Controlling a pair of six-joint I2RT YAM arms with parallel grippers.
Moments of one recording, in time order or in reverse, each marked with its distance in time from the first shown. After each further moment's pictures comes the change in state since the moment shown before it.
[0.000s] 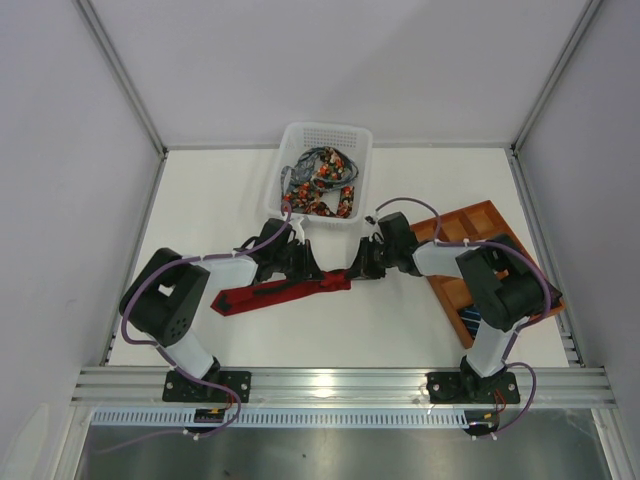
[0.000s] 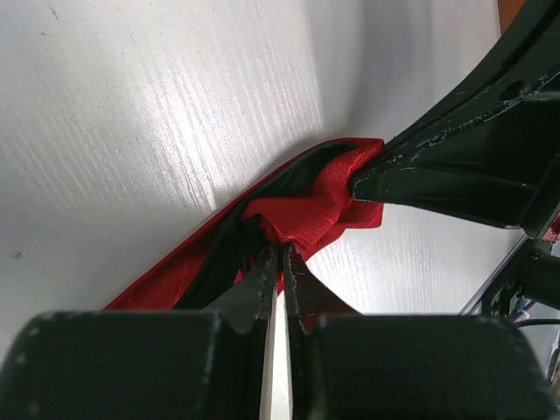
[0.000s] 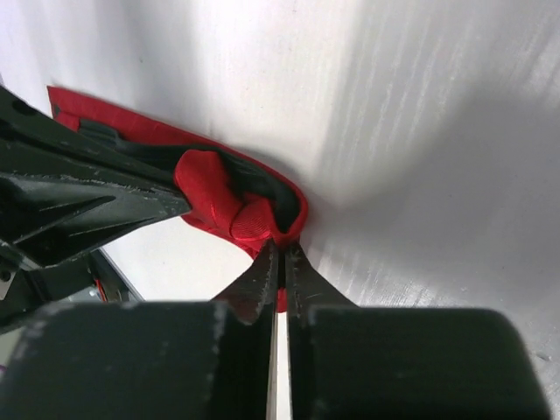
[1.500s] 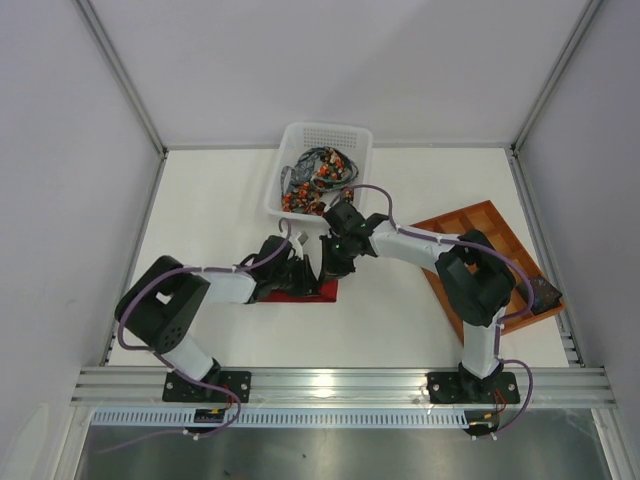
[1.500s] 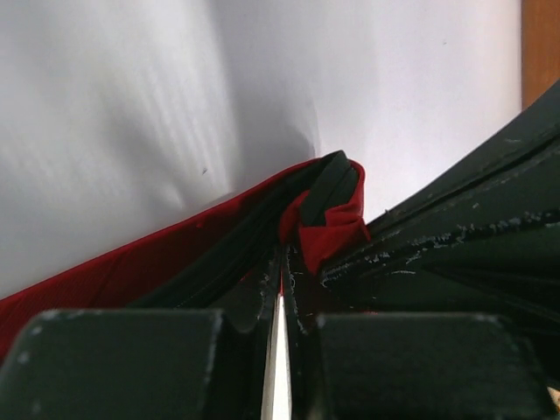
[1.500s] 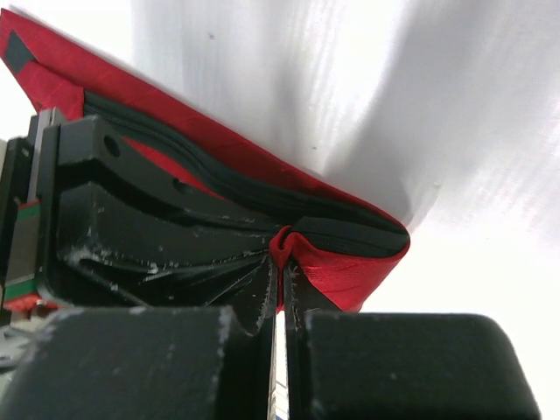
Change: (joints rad) left arm -0.064 -0.037 -0.145 0.129 -0.019 -0.100; right arm 0.240 0.129 0.483 -0.589 0.208 0.031
